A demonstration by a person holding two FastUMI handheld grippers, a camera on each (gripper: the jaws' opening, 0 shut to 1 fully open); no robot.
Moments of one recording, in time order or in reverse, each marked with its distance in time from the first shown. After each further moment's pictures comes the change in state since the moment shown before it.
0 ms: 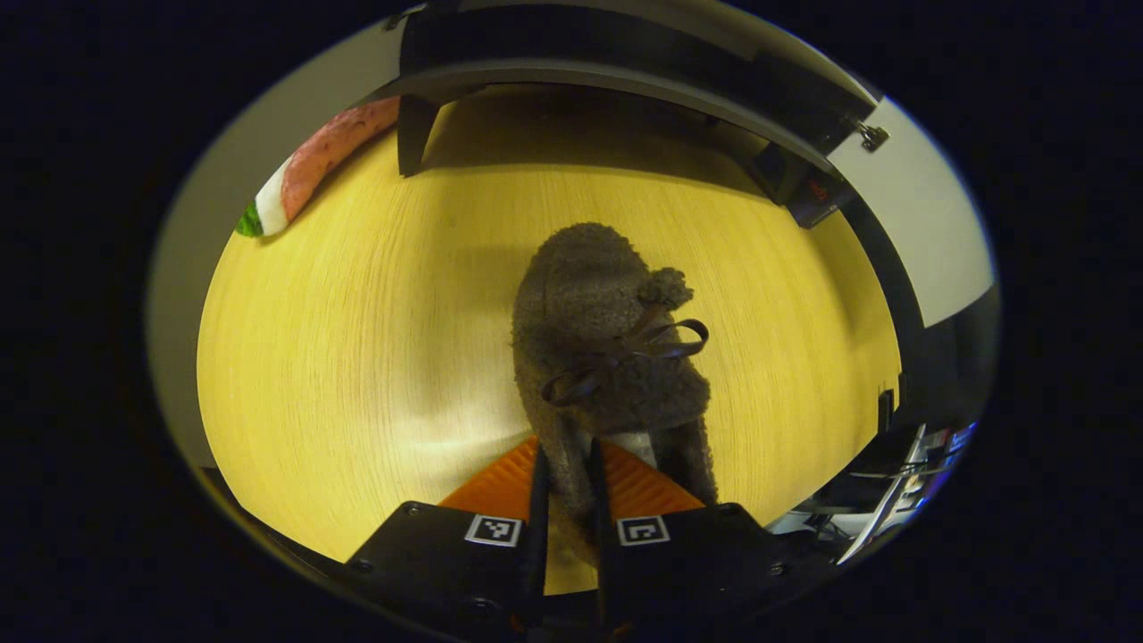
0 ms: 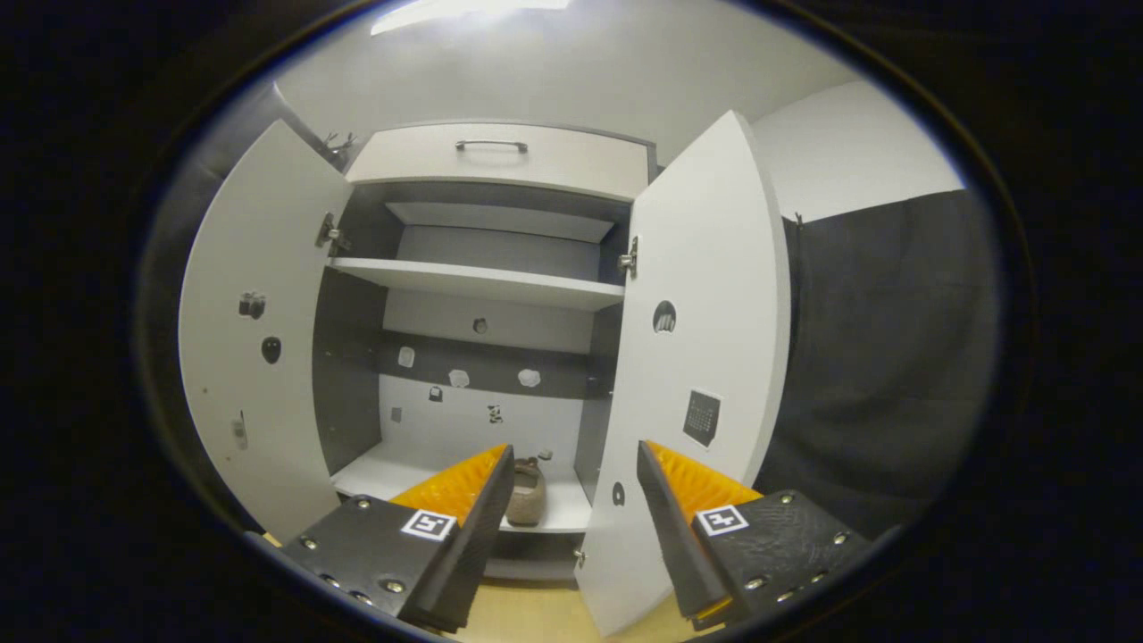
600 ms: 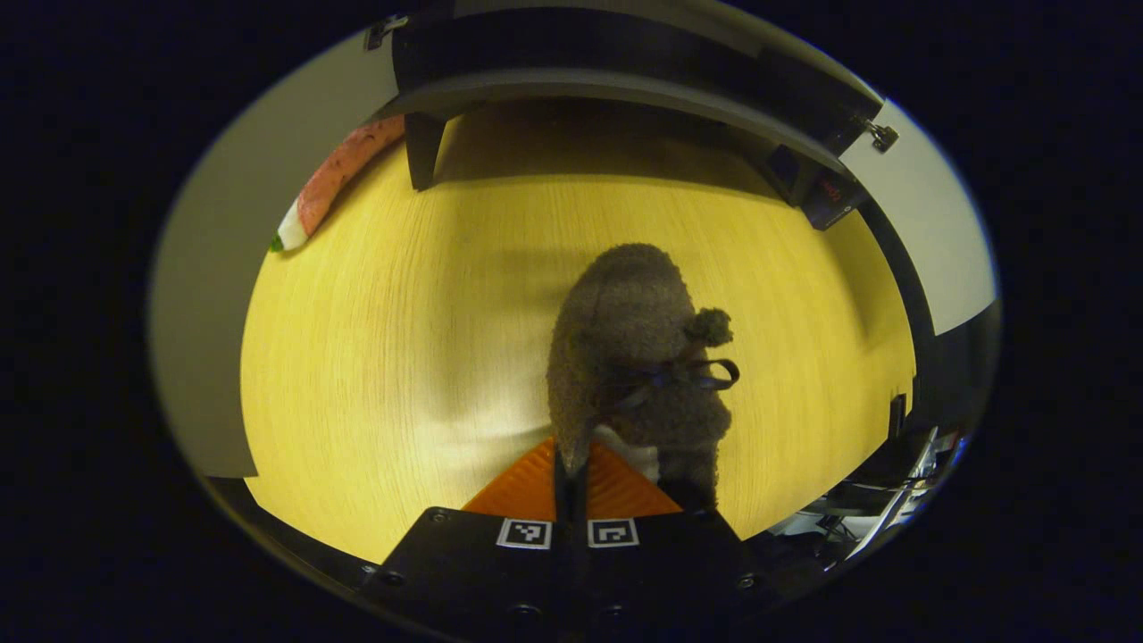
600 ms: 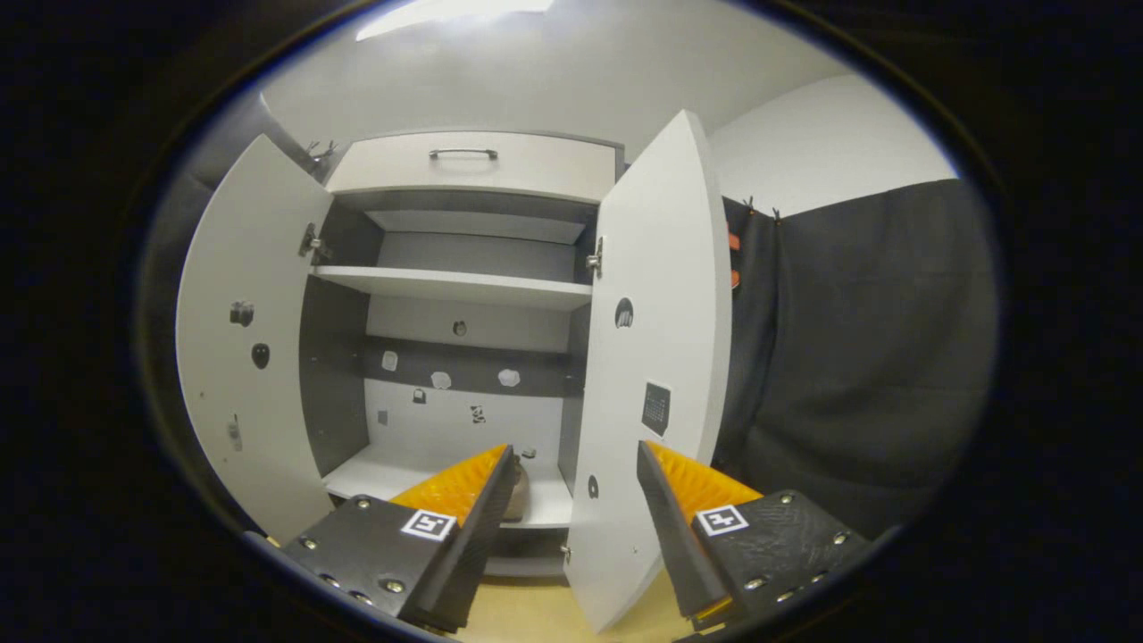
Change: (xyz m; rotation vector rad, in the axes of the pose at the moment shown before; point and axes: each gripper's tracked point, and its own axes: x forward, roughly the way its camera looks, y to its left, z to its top) left arm -0.012 -0.003 0.017 0.038 0.000 0.045; right arm -0.015 -0.027 -0.004 0.039 -0.005 -0.042
